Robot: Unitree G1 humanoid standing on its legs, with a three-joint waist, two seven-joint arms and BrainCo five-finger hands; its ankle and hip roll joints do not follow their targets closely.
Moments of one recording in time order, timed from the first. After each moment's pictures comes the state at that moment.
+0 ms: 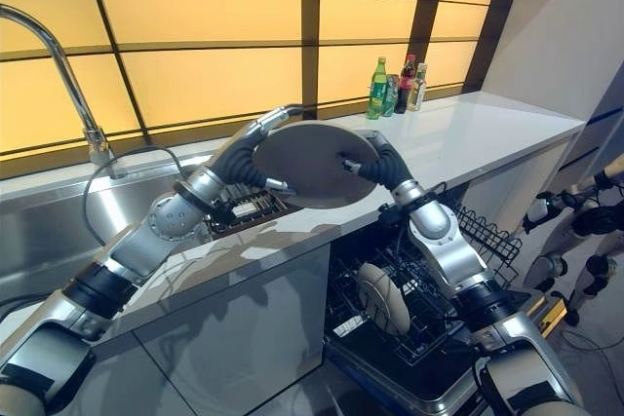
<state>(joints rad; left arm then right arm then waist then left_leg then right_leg) -0.59 0.67 -0.50 0.11 0.04 -0.35 0.03 -0.49 -0.61 0.28 0.19 0.21 -0.18 0.00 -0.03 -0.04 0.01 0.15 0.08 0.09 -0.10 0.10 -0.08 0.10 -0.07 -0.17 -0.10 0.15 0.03</state>
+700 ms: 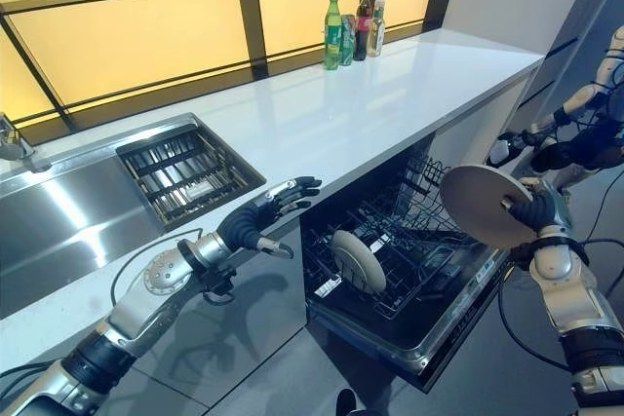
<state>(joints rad) -0.28 0.61 -0.48 -0.10 -0.61 -0.19 -0.36 -0.25 -0.86 0.05 0.51 -0.07 0.04 -0.23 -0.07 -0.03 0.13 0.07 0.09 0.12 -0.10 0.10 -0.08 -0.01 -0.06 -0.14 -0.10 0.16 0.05</state>
